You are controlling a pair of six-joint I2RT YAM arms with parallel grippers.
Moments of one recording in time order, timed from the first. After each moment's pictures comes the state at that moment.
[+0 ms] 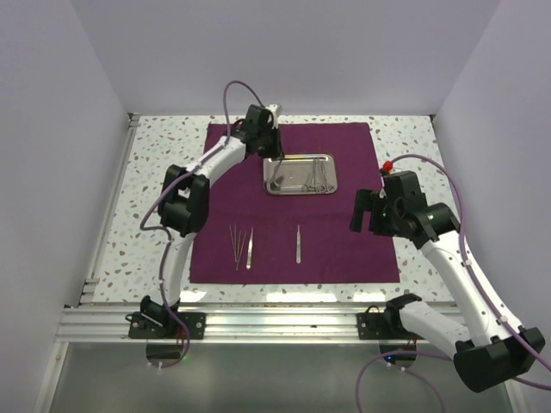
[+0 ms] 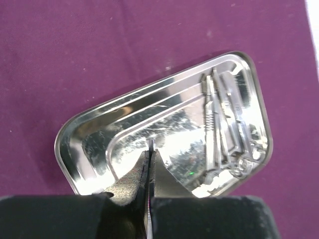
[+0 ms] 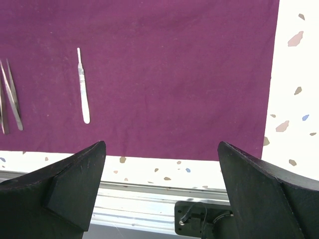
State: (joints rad) left arm -0.44 2.36 2.02 -0.42 0.22 -0.37; right arm 0.32 0.99 1.03 -0.99 0.06 0.41
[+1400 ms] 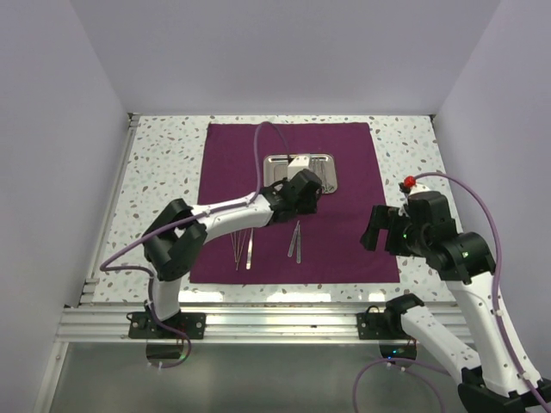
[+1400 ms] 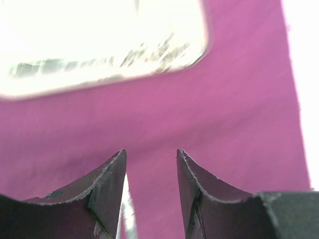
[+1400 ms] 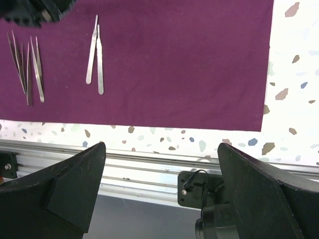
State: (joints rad) left arm -0.92 1.91 1.35 -0.24 -0.37 -0.75; right arm 0.32 0.76 1.09 -1.21 0.02 0.44
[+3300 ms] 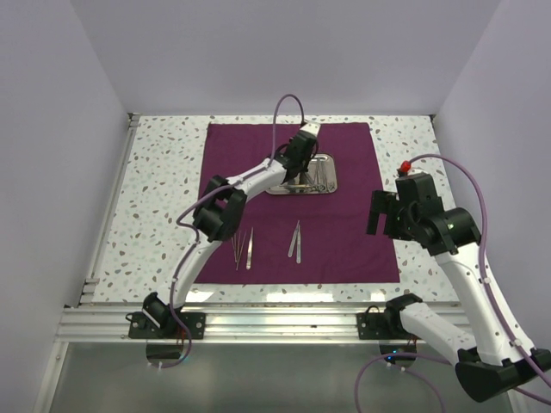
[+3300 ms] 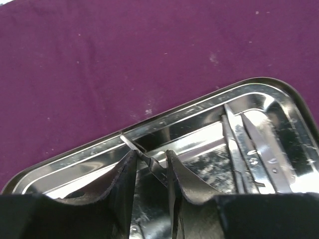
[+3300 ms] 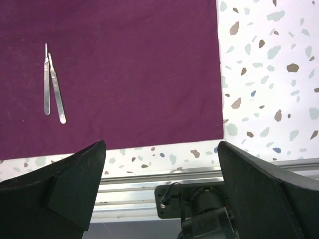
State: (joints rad) left arm -0.67 2.58 2.17 -0.22 -0.34 -0.16; right arm 0.32 0.92 1.15 -1.19 0.21 0.42
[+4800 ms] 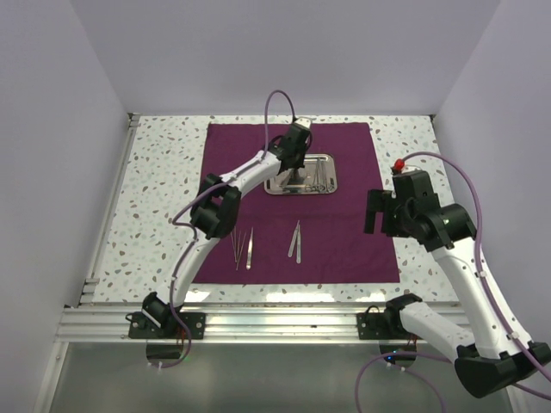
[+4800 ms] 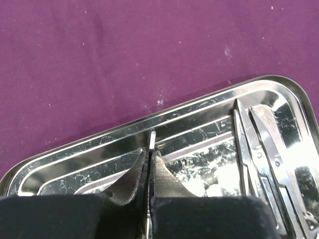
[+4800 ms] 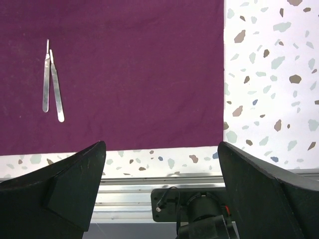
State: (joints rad) left arm -0.62 2.60 2.26 -0.39 -0.22 -0.28; right arm 0.32 0.95 1.15 -1.16 0.19 0.37
